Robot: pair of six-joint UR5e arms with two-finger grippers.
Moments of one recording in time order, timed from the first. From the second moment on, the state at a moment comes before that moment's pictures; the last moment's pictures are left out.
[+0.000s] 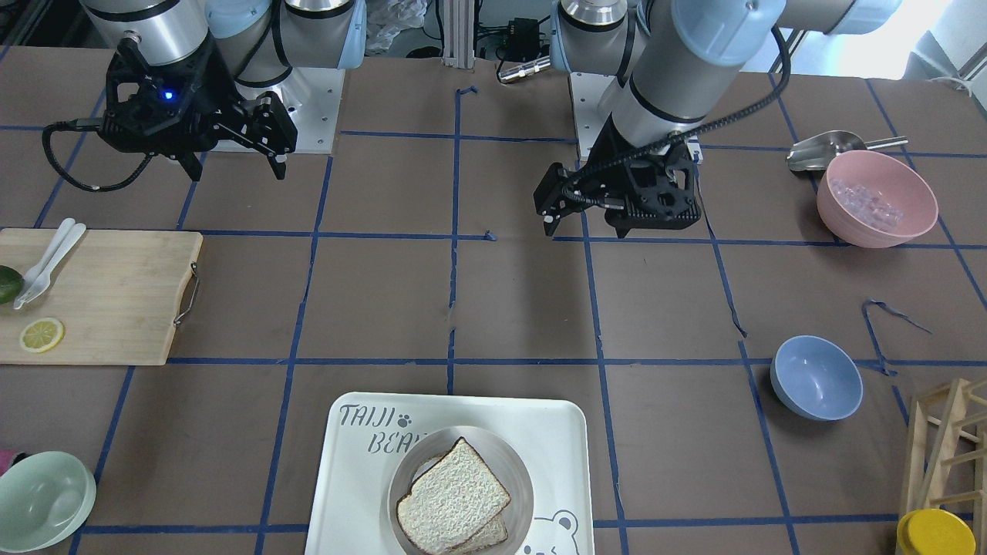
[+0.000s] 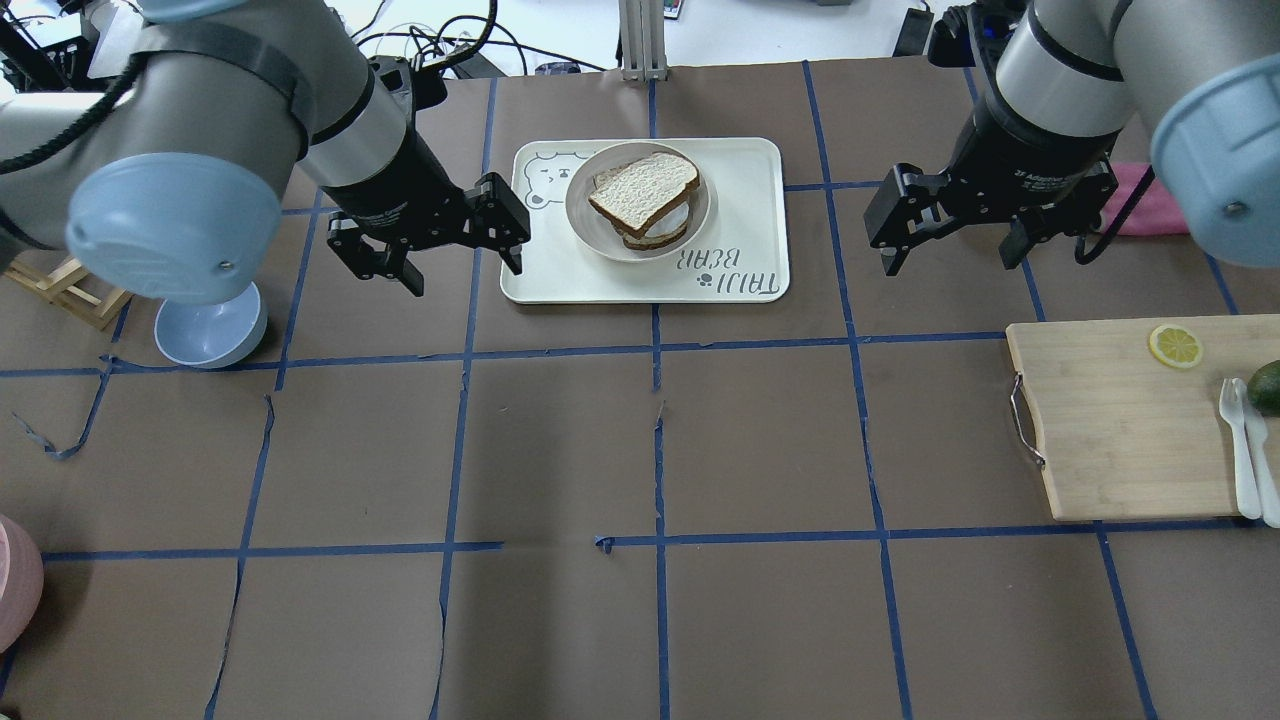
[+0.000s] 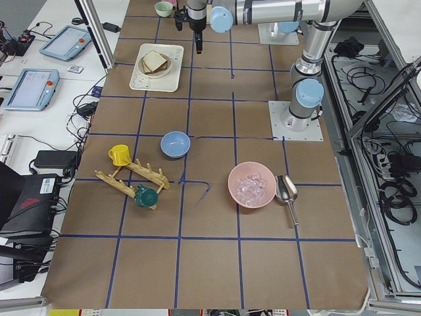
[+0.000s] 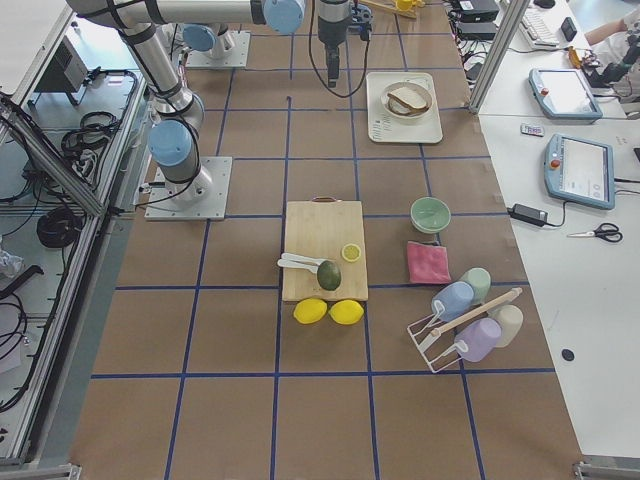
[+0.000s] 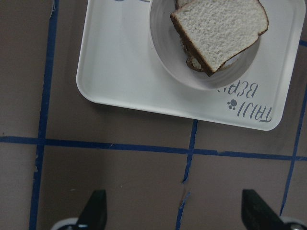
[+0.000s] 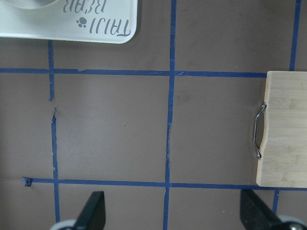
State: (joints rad) left arm -1.66 -1.59 -1.66 -1.45 1.45 -0.15; right arm 1.57 -1.65 1.65 -1.57 -1.55 -0.03
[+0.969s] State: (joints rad) left arm -1.65 -1.52 -1.59 -1.51 1.55 -0.05; right arm 1.57 -1.65 1.64 -1.57 -1.58 -0.02
